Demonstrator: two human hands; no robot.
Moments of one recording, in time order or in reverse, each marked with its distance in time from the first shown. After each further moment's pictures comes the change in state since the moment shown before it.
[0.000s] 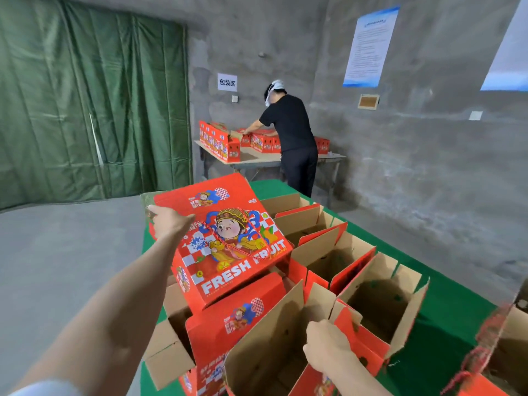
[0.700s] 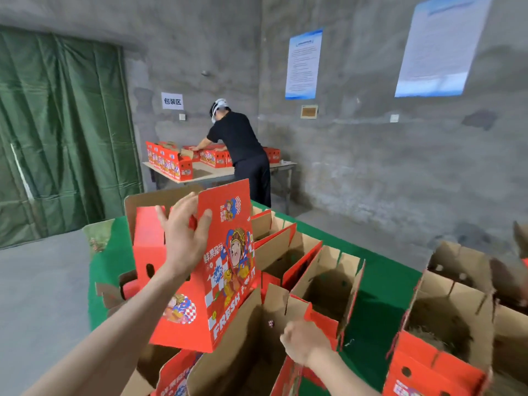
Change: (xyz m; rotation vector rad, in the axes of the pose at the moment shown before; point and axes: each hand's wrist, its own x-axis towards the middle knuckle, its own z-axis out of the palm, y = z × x) left_hand -0.170 0.071 -0.006 -0.332 -0.035 1.007; right_hand -0.037 0.047 -0.003 0.415 0.018 0.096
